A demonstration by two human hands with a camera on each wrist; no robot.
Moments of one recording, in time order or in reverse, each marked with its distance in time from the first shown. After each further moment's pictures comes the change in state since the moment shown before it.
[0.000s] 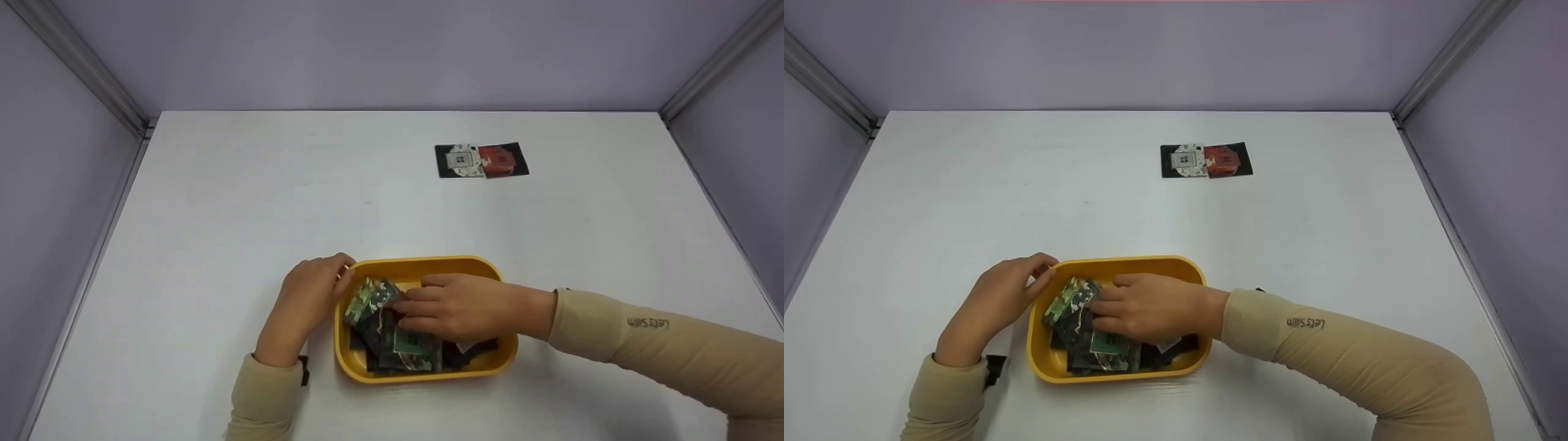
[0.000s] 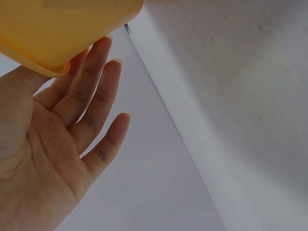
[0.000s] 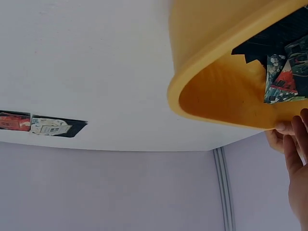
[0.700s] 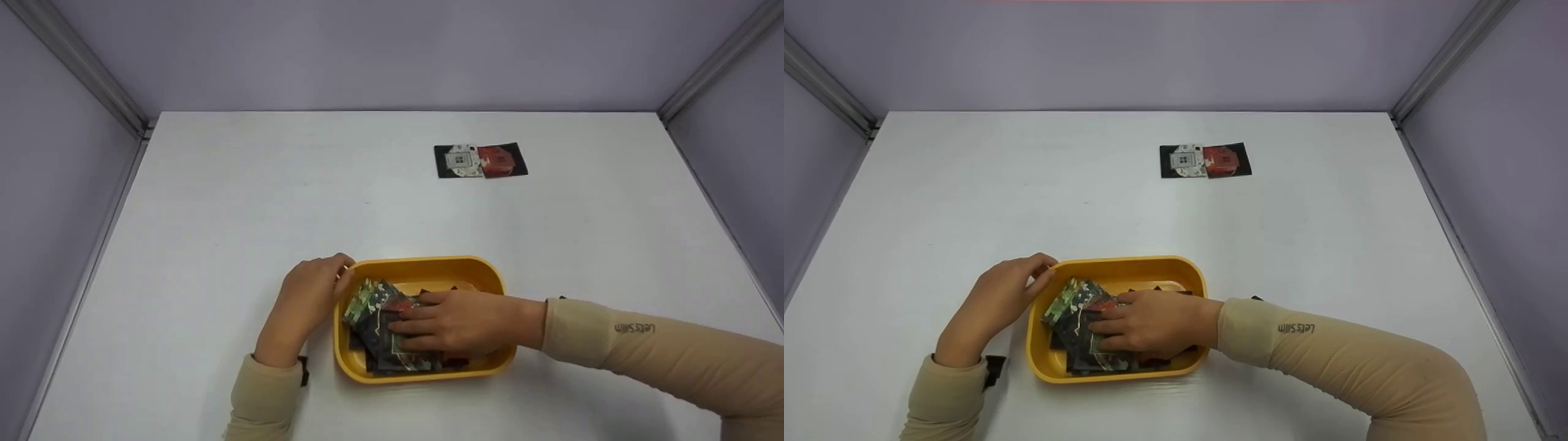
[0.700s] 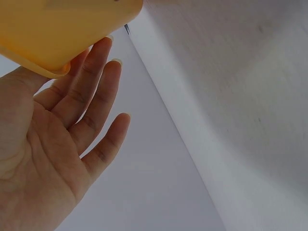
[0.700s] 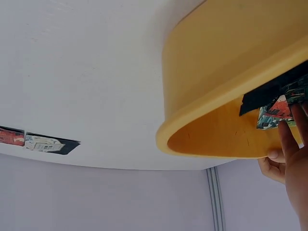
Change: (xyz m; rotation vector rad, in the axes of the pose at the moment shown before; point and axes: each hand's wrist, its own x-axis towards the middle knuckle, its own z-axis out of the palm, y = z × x) left_hand 0.000 0.001 0.001 -0.008 -0.017 -0.026; right_hand -0.001 -0.010 0.021 0.090 -0.159 -0.041
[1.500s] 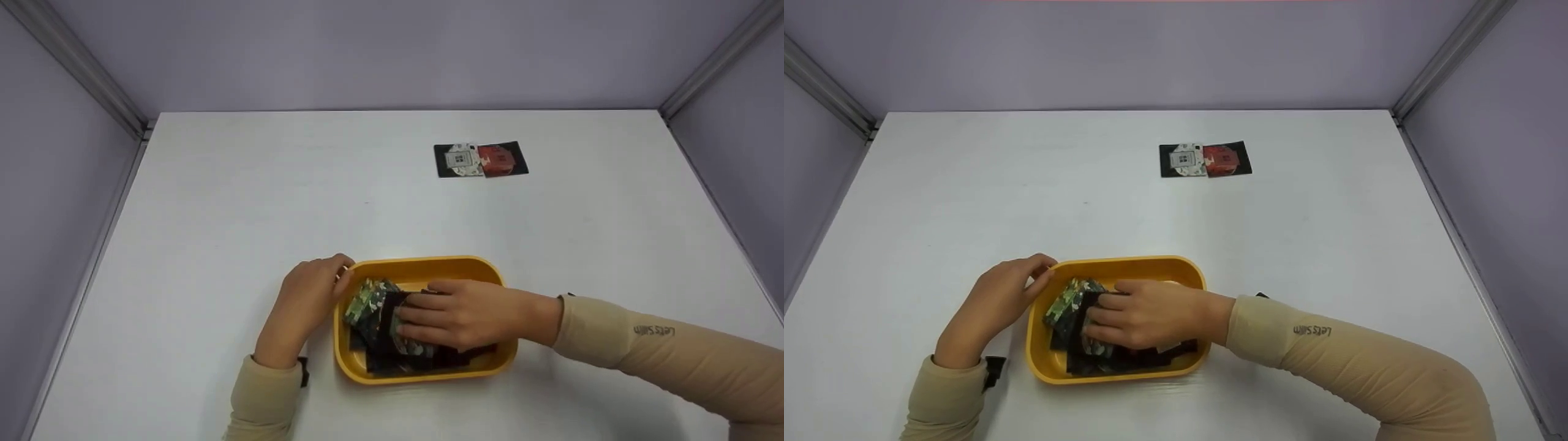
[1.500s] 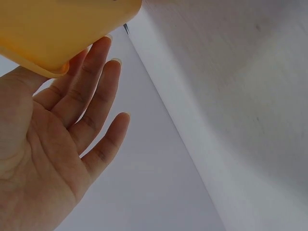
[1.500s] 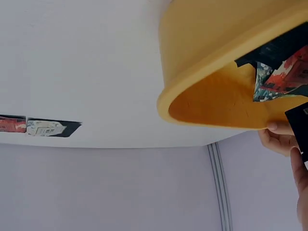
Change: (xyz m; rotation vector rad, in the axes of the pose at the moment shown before) left_hand 0.001 -0.001 0.000 0.007 0.016 0.020; right_hand -0.010 0.002 -0.021 -0.291 0.334 -0.013
